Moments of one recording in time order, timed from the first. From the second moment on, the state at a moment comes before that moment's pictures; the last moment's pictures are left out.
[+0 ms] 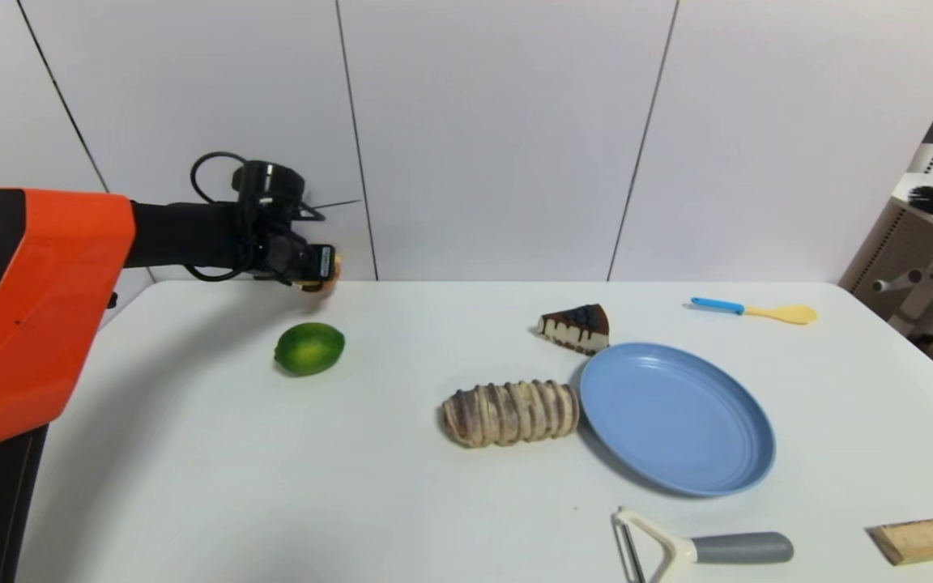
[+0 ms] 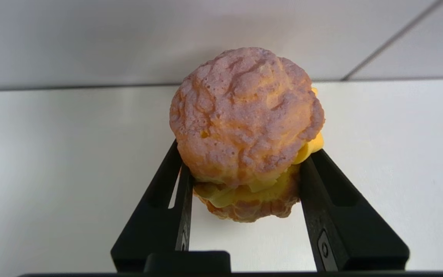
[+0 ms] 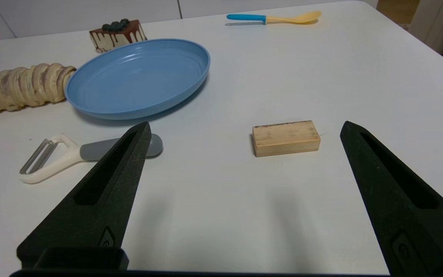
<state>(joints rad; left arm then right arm) -0.16 2.27 -1.86 0.17 0.08 -0.07 0.01 0.00 0.00 -0.01 -0.03 0.09</state>
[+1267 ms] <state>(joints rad) -0.71 2.07 -1.68 0.10 -0.10 0.03 0.01 0.00 0.00 -0.01 -0.03 0.09</state>
